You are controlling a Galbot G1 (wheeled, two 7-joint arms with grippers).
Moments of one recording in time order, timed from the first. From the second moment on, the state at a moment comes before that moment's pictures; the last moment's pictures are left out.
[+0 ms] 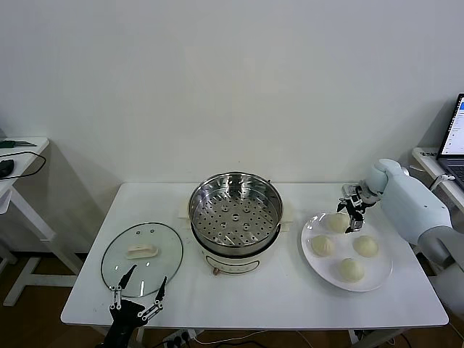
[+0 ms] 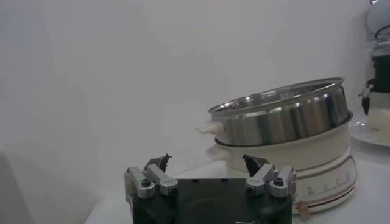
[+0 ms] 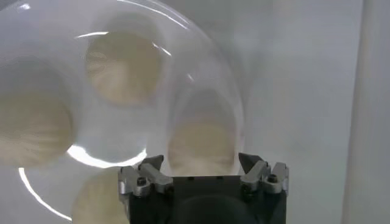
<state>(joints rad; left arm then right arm) 1.80 -1.38 -0.65 -2.00 0.03 -0.35 0.18 0.02 1.00 -0.50 0.53 -0.44 0.19 -1.14</state>
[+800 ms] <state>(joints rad) 1.80 -1.37 -0.64 -2.01 0.03 -0.35 0.18 0.20 0.89 -0.68 0.85 -0.28 0.33 -1.15</state>
